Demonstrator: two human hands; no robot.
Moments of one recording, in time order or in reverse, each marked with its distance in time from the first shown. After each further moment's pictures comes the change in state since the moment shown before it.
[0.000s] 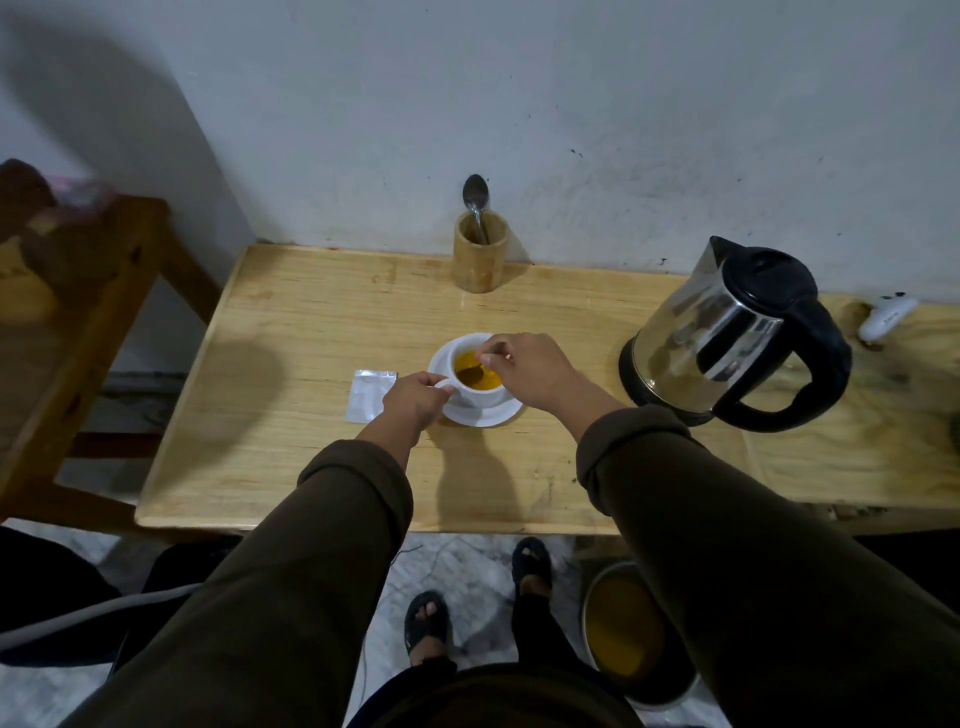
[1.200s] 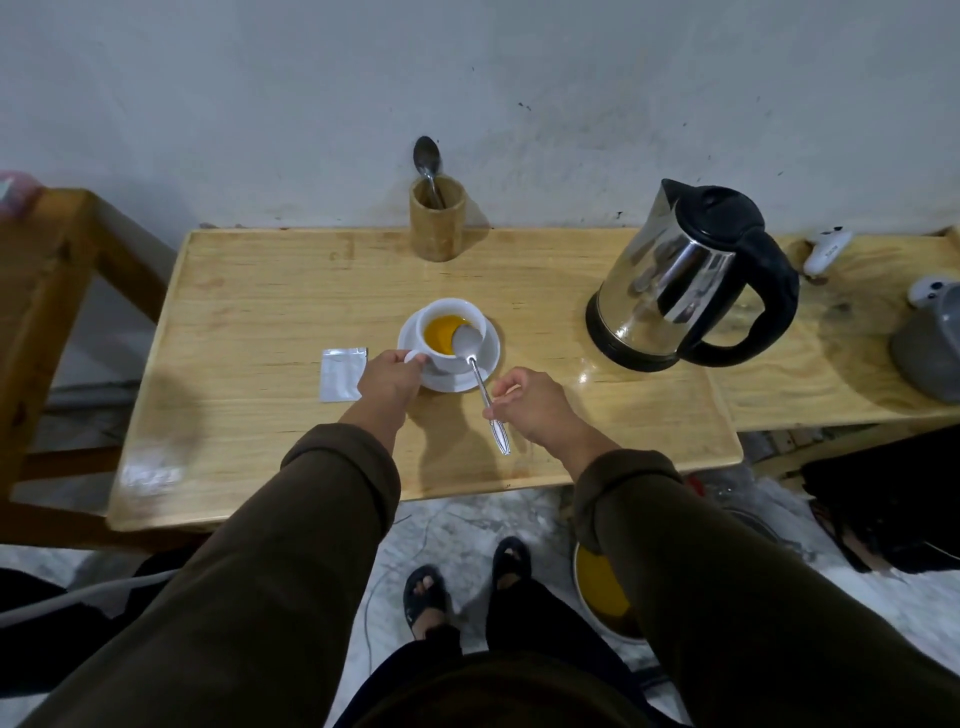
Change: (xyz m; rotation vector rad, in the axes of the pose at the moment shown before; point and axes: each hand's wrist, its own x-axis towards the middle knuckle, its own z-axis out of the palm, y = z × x) left_hand -0.006 -0.010 0.009 -0.074 0.093 0.041; right_hand -0.067 0.033 0.049 0.565 0.045 0.466
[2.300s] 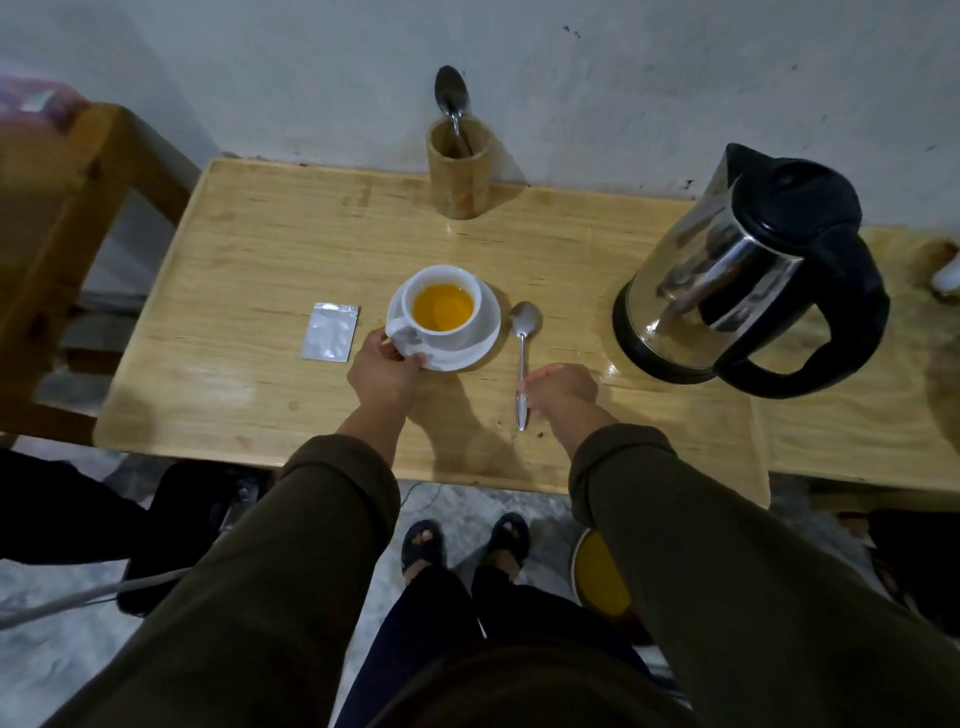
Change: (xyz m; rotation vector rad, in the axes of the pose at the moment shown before) left_hand -0.015 -0.017 0.047 0.064 0.346 0.045; right_hand 0.085 0.041 -0.027 -0.167 0.044 0.224
